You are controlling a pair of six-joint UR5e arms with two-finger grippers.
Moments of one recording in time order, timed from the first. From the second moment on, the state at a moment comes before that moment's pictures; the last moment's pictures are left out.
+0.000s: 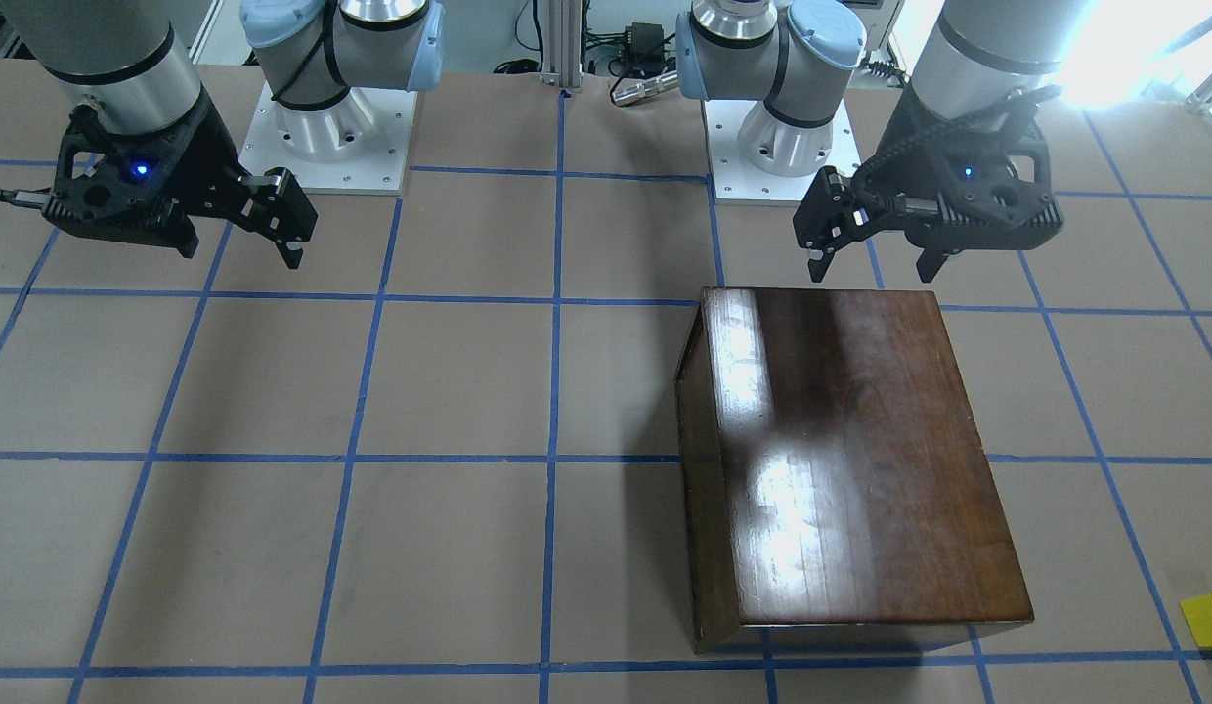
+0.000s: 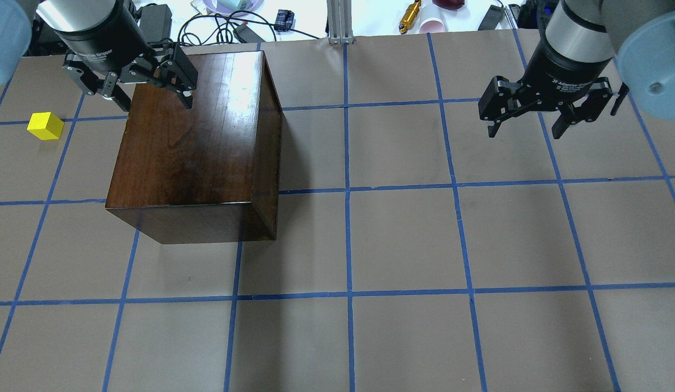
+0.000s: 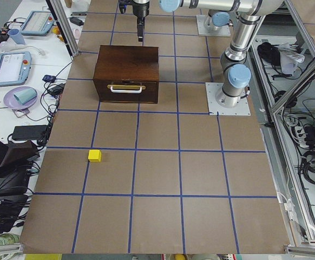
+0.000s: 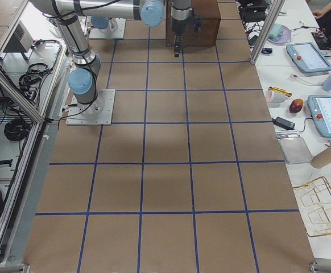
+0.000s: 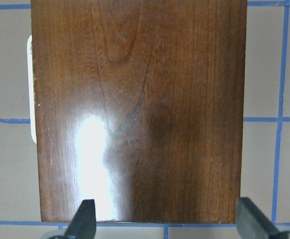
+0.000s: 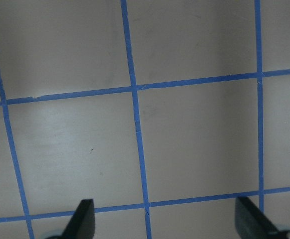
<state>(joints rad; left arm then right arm) -1.54 -1.62 -1.46 -1.58 1.59 0.03 1.52 -1.59 1.63 -1.60 -1.59 0.04</state>
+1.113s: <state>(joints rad) -1.54 -1.63 -1.46 -1.59 1.58 0.07 1.52 -1.59 1.63 -1.60 -1.59 0.04</state>
